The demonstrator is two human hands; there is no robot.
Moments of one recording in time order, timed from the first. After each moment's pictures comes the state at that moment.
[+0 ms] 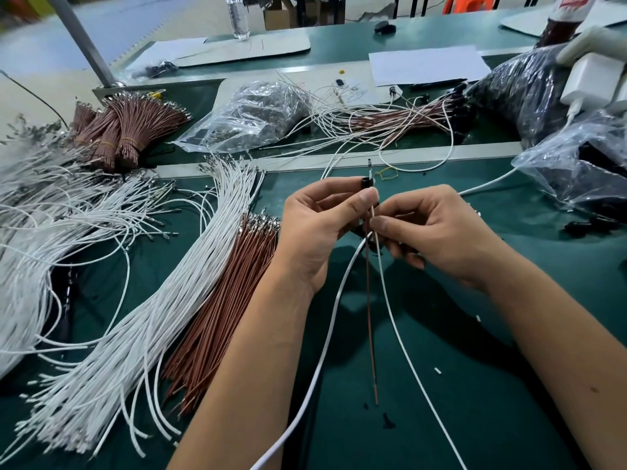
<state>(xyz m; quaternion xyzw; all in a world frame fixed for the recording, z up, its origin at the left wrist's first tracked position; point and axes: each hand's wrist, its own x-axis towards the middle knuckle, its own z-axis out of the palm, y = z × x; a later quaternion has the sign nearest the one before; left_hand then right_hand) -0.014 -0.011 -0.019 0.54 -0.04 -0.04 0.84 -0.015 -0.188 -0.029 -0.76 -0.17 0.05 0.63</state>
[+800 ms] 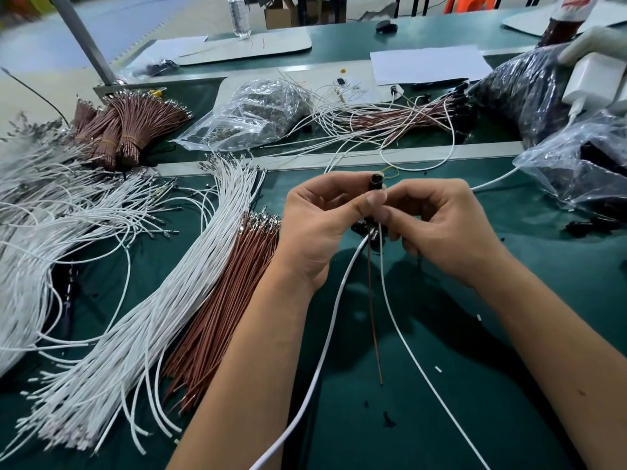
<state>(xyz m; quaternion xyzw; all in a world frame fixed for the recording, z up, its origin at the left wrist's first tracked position) -0.012 -0.012 -0.021 0.54 -0.12 0.00 0.83 -0.019 -0.183 -0.026 -0.77 -0.20 -0.07 0.61</state>
